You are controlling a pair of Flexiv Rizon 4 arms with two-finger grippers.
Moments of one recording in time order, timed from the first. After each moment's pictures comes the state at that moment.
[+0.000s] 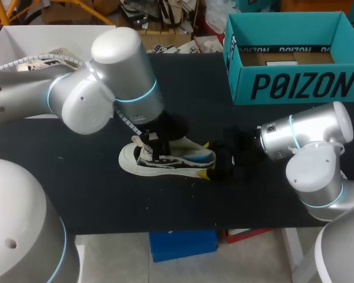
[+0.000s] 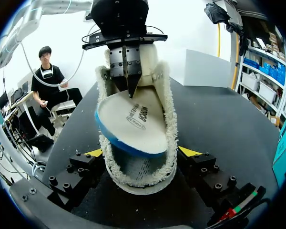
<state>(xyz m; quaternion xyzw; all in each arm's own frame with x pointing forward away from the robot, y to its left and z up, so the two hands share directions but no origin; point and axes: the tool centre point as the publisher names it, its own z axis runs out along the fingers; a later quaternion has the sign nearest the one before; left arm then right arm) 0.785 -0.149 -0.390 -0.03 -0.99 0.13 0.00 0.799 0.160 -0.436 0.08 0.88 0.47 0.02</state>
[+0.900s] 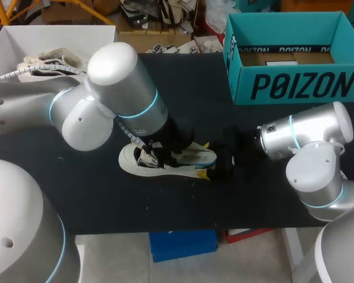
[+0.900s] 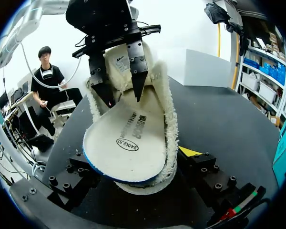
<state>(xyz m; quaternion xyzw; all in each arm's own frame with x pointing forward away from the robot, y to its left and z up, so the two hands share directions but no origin) 0.778 -0.172 -0.390 -0.08 -0.98 0.16 -0.06 0.798 0.159 -0.436 0.08 0.88 0.47 0.01</state>
